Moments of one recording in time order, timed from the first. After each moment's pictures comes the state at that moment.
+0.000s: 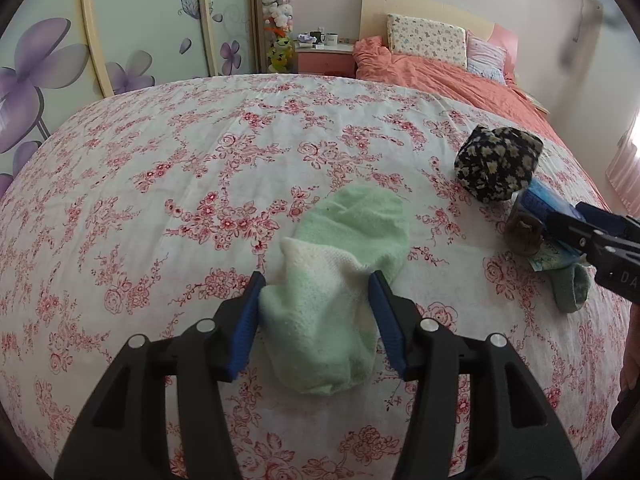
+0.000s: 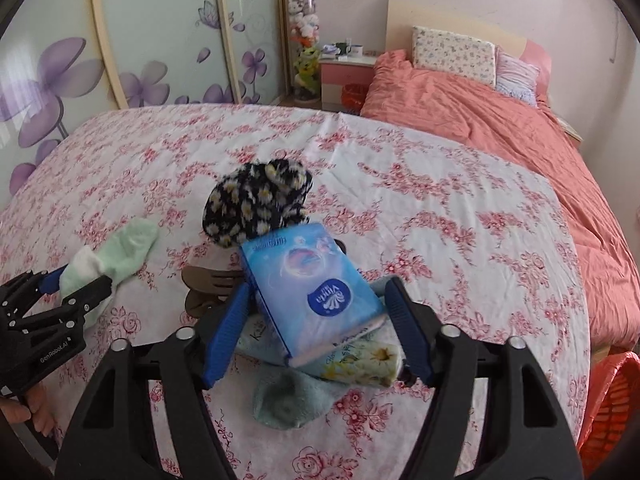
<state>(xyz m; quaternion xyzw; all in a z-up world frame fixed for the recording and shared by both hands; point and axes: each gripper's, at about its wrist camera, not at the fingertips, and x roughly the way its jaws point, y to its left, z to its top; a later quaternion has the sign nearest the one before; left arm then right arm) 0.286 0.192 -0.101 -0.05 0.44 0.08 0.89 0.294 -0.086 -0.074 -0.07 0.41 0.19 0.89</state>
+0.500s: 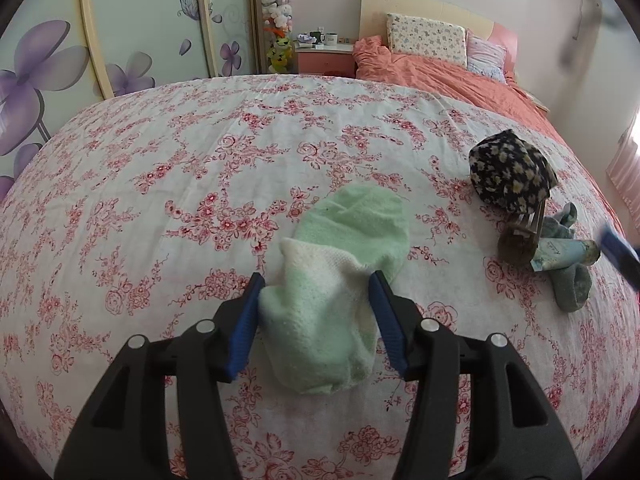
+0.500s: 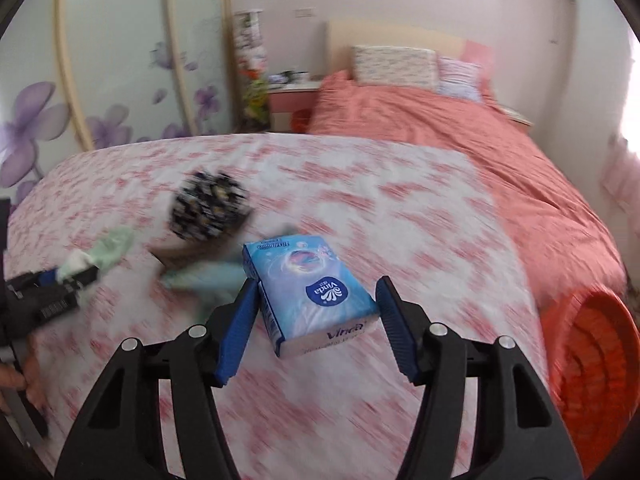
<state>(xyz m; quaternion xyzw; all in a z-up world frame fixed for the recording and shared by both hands) 0.286 0.191 -0.100 -0.05 0.44 0.08 0.90 0.227 -0.169 -0.069 -0.02 0.36 0.08 0.93</state>
